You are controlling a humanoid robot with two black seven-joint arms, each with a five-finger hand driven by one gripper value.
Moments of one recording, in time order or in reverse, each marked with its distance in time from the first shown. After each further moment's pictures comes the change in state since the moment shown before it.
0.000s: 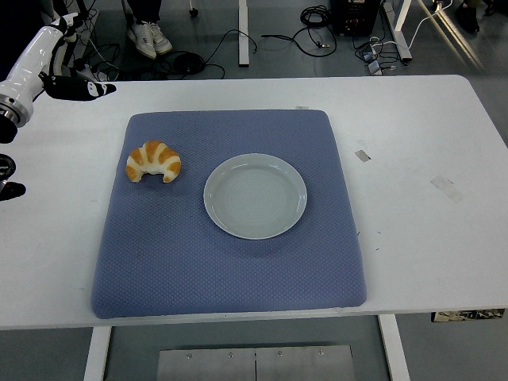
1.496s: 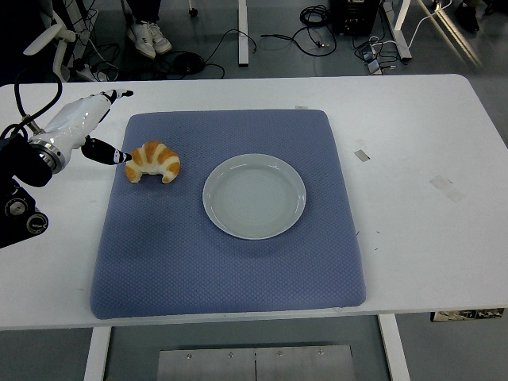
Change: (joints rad) left arm -0.098 -0.034 0.327 -0.027 0.244 -0.014 0.178; right arm 0.000 0.000 0.000 0.000 0.000 0.000 0.000
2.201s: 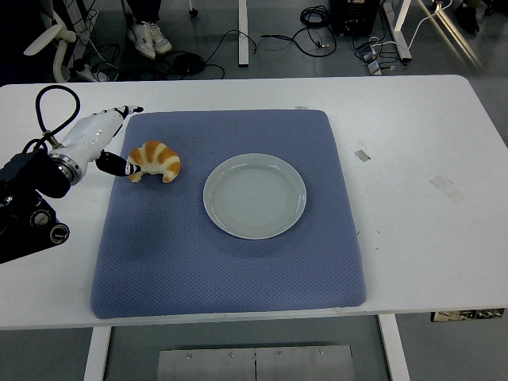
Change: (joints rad) left arm 0.013 -0.098 0.053 0.088 -0.017 0.022 -0.001; right arm 0.000 0.000 0.000 0.000 0.000 0.000 0.000
